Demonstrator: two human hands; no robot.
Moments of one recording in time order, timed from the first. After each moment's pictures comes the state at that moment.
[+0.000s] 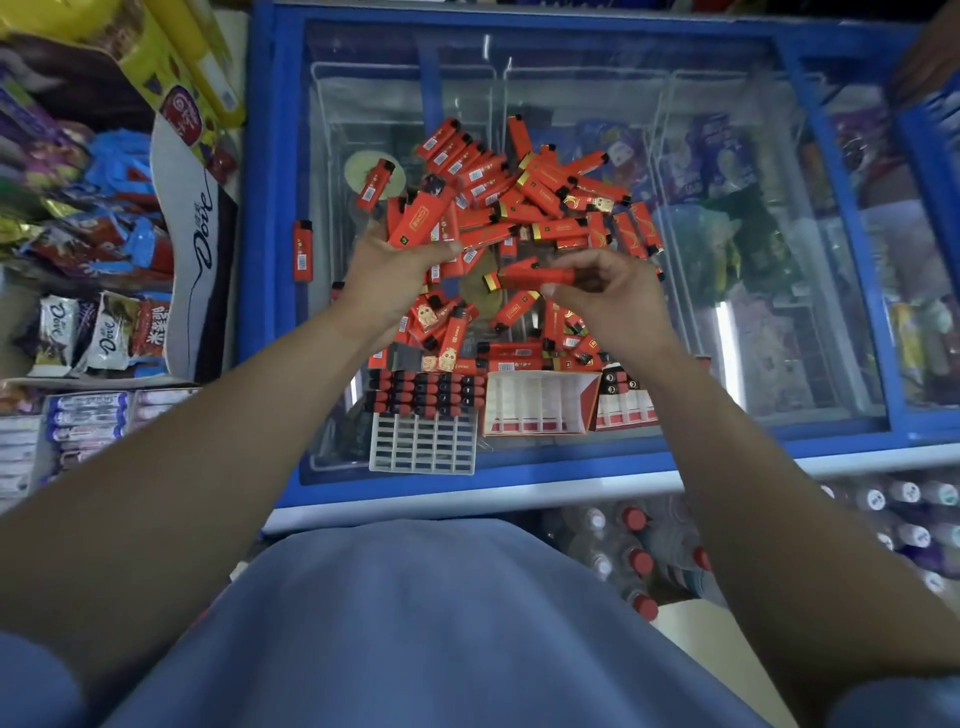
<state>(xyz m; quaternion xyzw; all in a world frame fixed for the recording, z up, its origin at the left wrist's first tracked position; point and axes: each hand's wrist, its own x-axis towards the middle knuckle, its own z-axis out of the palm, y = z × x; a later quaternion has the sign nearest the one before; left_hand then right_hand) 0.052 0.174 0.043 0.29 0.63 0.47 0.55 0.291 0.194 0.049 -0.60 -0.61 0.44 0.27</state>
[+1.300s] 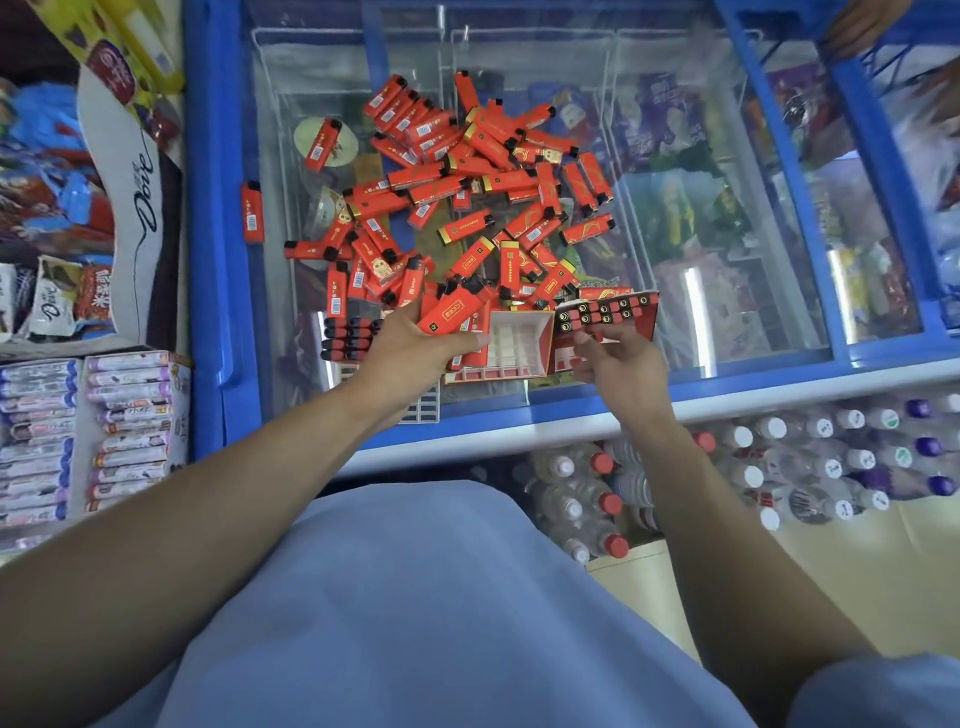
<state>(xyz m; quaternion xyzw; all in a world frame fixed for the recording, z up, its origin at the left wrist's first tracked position) 0.124 0.066 0.029 0.33 0.61 0.36 0.63 0.371 0.081 0.003 -0.74 -0.41 0.46 0.27</state>
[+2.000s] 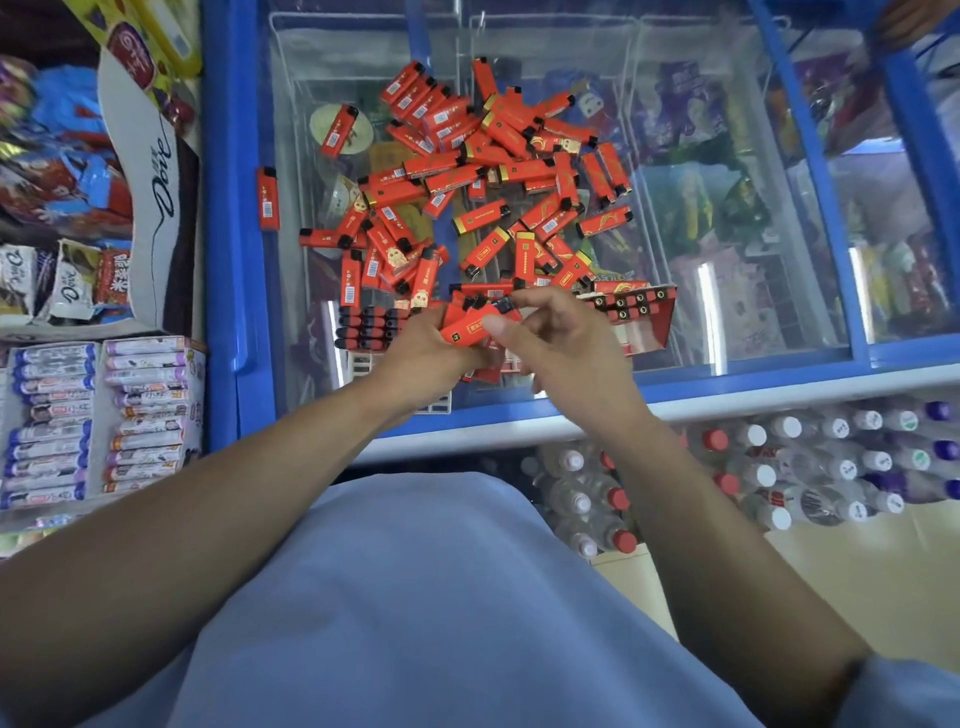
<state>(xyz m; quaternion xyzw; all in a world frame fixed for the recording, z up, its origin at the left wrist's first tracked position) 0.123 0.057 0.031 0.38 0.61 0.30 0.63 0.287 0.062 0.088 -0.60 -0.55 0.52 0.25</state>
